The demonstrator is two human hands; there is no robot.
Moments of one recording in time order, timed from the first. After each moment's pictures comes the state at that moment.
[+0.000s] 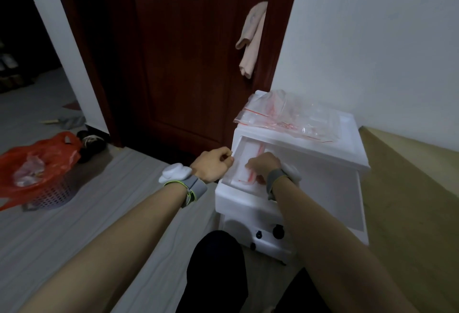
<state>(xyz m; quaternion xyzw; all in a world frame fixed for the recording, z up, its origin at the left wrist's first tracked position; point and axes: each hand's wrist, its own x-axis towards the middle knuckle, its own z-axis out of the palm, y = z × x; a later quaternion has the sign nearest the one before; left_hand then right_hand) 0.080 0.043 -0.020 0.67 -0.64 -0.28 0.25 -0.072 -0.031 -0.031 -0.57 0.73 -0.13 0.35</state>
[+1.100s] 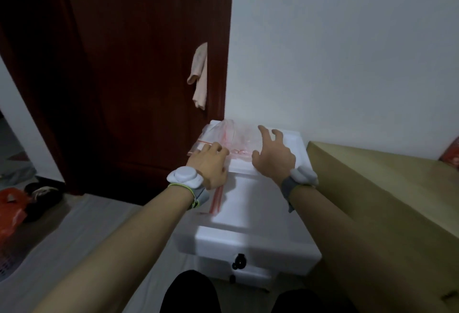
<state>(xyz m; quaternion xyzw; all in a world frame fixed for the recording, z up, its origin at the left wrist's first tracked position) -0.005 -0.011 0.049 0.61 -0.78 0.05 0.09 -0.182 -0.039 0.058 -0.68 0.70 -0.24 -0.03</state>
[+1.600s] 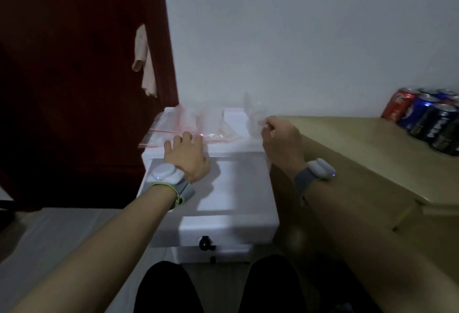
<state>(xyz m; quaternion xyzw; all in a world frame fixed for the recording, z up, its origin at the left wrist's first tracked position) -0.073 -0.009 0.030 0.67 -0.73 0.09 0.11 -0.297 -0.008 0.052 -0.63 0.65 -0.41 -0.02</state>
